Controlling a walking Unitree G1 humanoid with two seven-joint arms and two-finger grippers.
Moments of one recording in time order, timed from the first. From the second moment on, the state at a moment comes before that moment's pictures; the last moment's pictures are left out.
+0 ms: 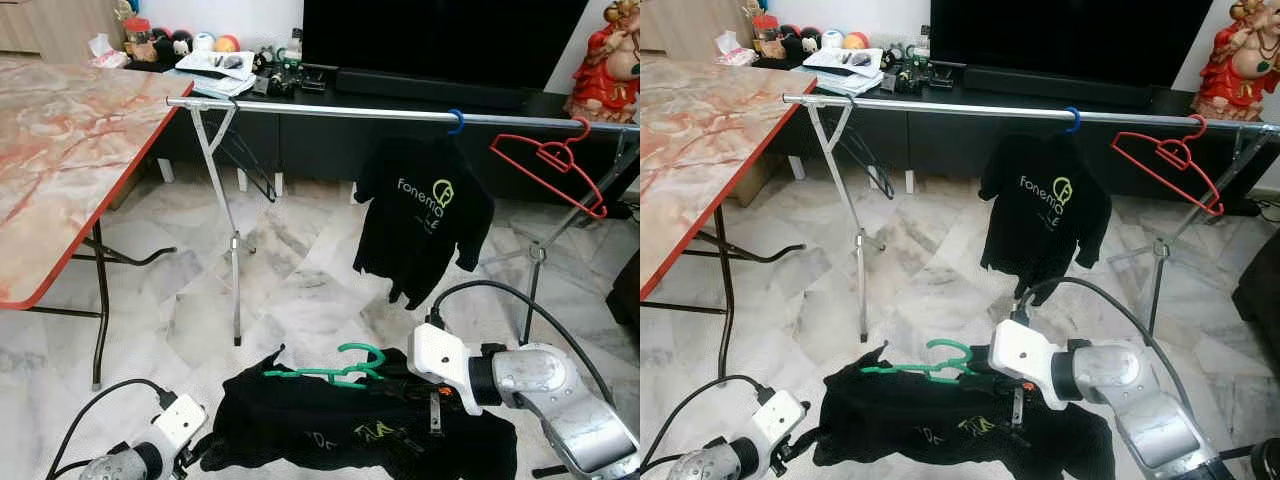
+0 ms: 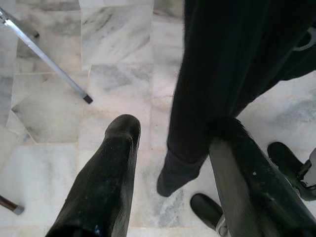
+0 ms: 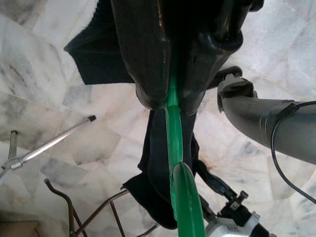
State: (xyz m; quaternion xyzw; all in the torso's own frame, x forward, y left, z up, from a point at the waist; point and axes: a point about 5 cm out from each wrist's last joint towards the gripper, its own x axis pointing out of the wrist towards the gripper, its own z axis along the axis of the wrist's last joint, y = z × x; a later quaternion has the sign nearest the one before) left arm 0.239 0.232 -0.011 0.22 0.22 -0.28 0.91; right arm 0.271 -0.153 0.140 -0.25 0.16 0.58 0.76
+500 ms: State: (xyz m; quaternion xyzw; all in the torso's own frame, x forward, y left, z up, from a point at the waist) left arm 0.239 0.230 -0.009 0.20 0.21 -0.30 0.91; right arm 0.263 -0.146 0.138 -0.24 0.16 0.60 0.75
